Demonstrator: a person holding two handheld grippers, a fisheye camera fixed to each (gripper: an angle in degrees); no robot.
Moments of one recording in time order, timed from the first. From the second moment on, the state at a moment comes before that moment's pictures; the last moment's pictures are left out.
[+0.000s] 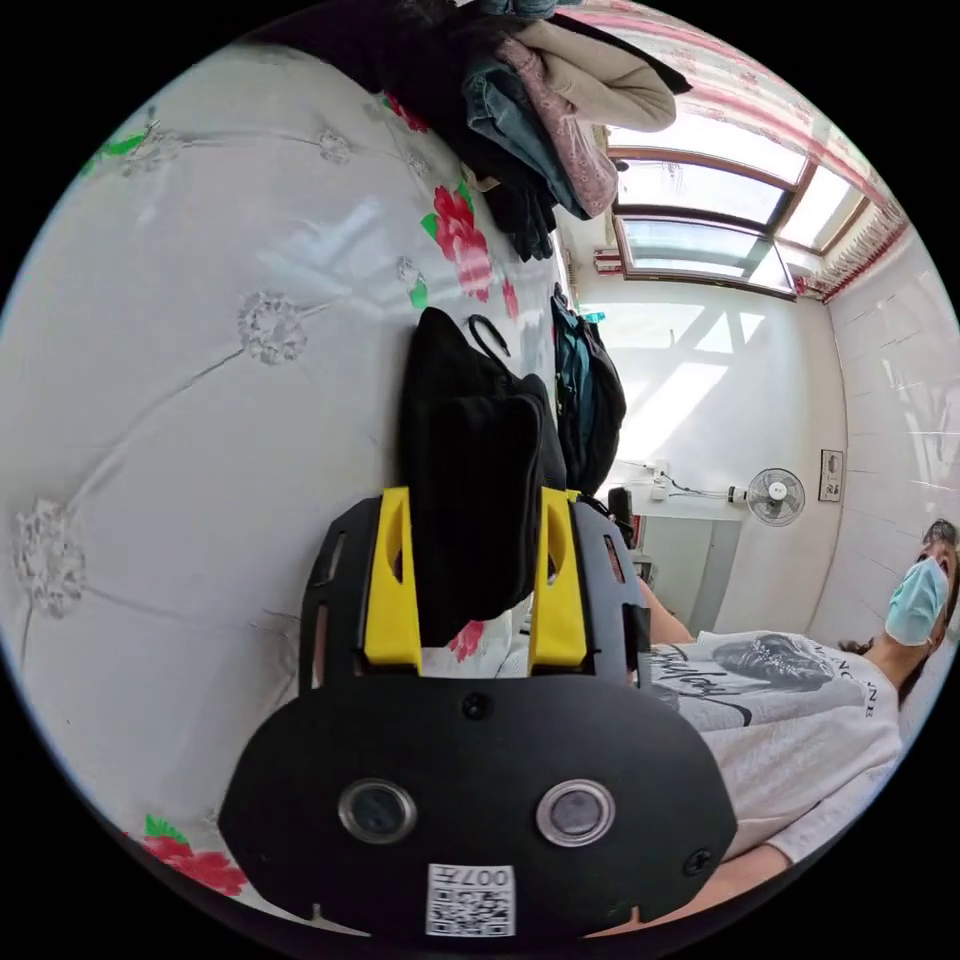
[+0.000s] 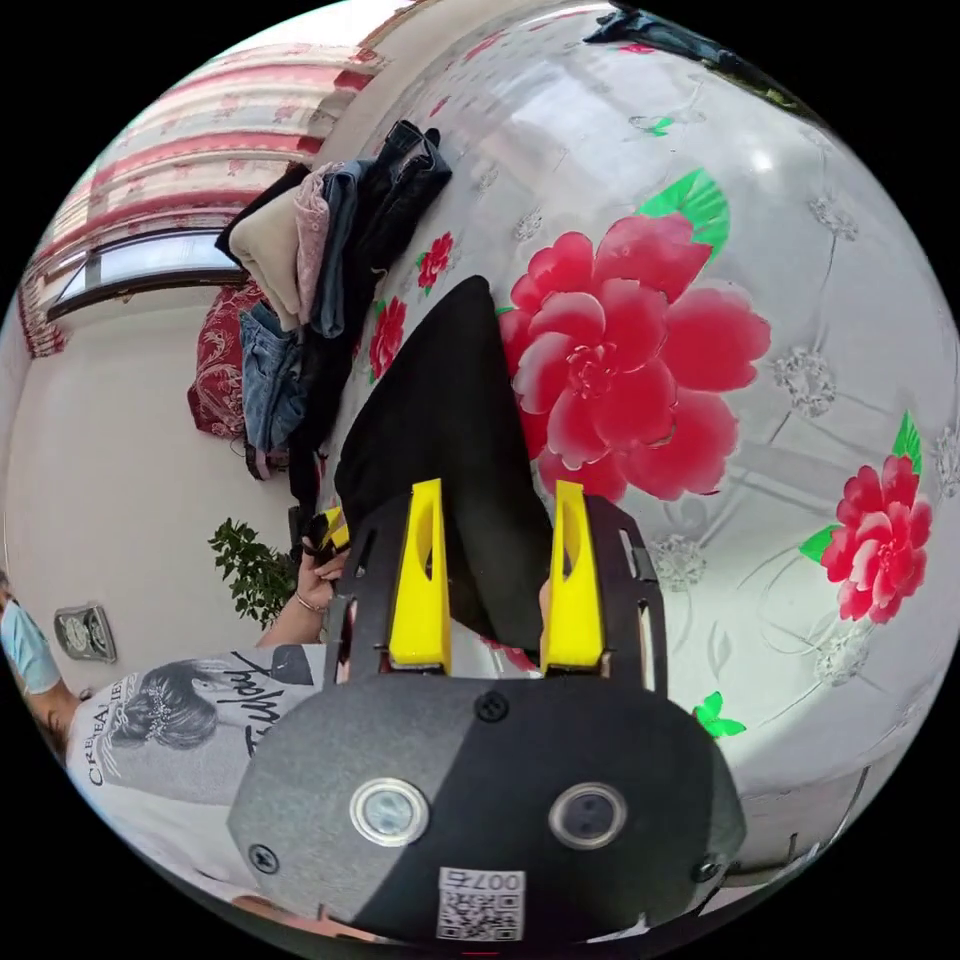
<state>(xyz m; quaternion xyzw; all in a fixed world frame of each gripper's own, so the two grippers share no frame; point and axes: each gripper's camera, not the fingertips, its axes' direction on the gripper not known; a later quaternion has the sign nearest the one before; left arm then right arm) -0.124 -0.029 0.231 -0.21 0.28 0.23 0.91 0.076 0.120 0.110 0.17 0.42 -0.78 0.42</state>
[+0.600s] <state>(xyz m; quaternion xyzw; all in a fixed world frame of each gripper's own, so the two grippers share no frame) -0.021 -0.143 0.059 -0.04 0.33 0.35 0.88 0.119 0.280 0.394 -0.06 0.41 -0.87 0.26</state>
